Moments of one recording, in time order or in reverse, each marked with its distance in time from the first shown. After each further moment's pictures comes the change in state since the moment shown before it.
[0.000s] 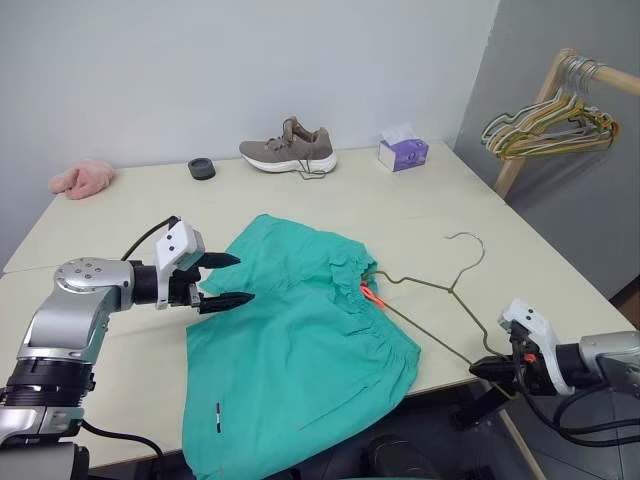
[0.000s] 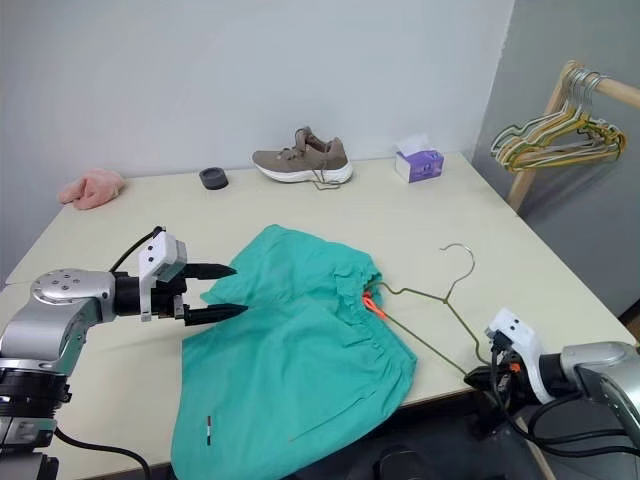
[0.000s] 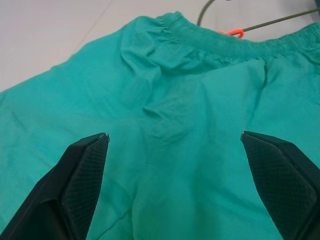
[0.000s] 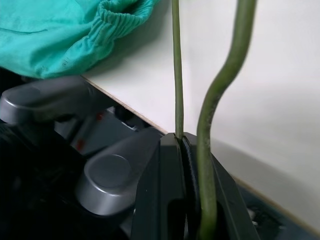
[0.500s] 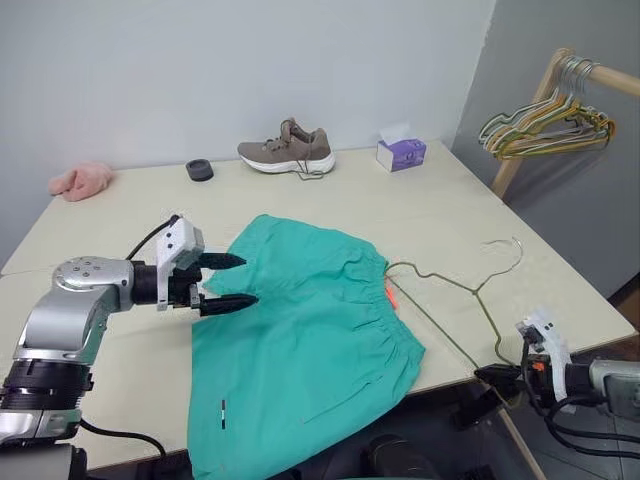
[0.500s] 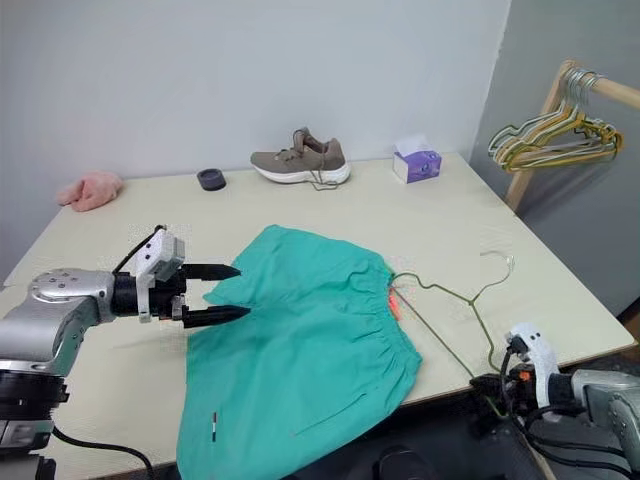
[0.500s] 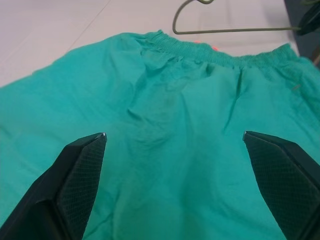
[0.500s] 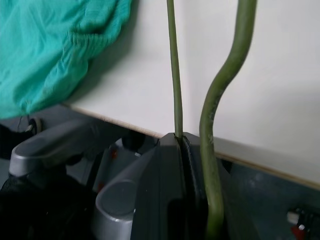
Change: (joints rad) left arm 0.008 0.009 0.012 -0.067 -0.055 0.070 -0.050; right arm 0.111 0.207 -0.199 0.046 0.045 0.198 -0.075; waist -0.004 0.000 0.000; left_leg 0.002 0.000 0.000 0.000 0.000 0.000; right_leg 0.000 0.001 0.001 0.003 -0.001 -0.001
